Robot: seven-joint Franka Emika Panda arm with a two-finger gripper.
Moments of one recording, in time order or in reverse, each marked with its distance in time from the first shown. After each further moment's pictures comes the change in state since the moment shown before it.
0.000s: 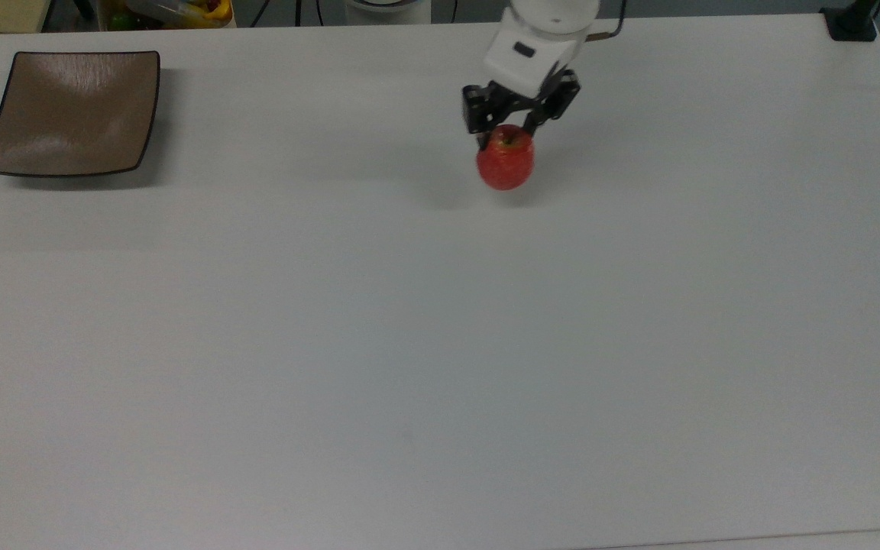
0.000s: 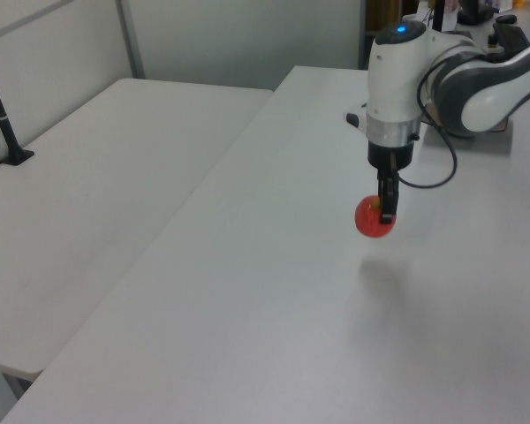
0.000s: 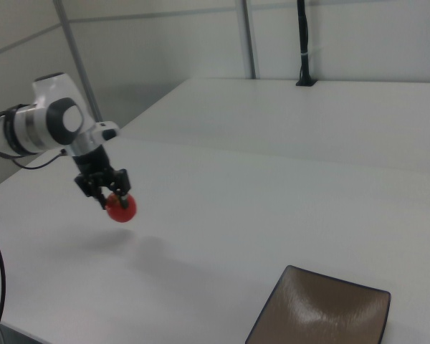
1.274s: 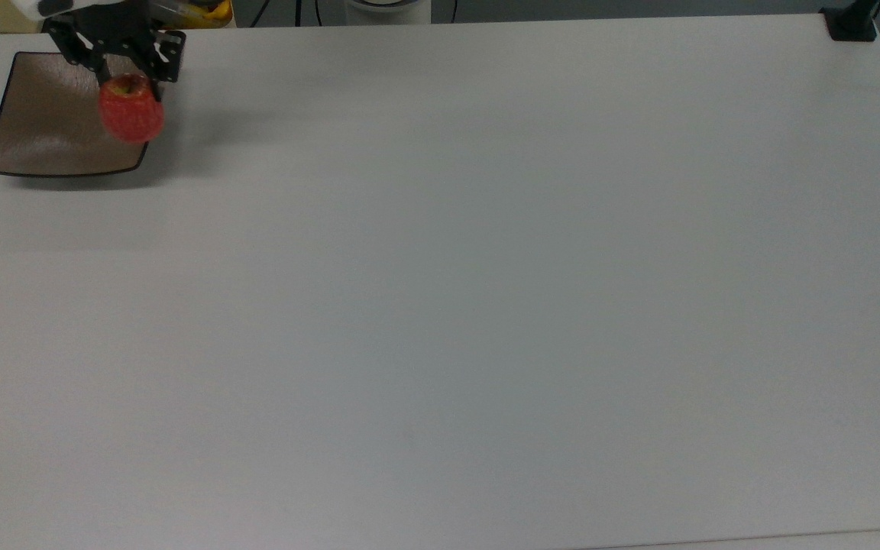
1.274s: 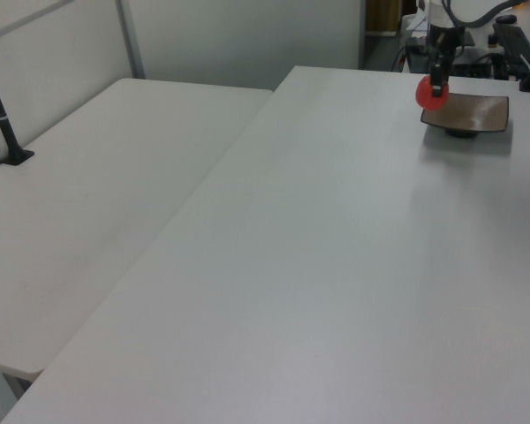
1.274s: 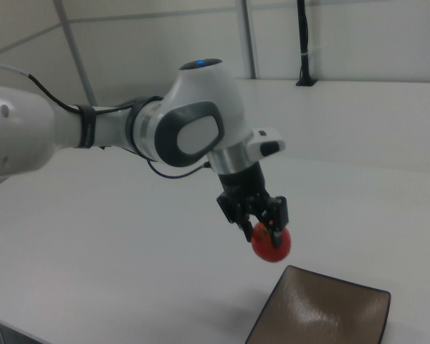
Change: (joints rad) arm -0.110 -0.089 -0.666 0.011 -0.004 0.000 -0.445
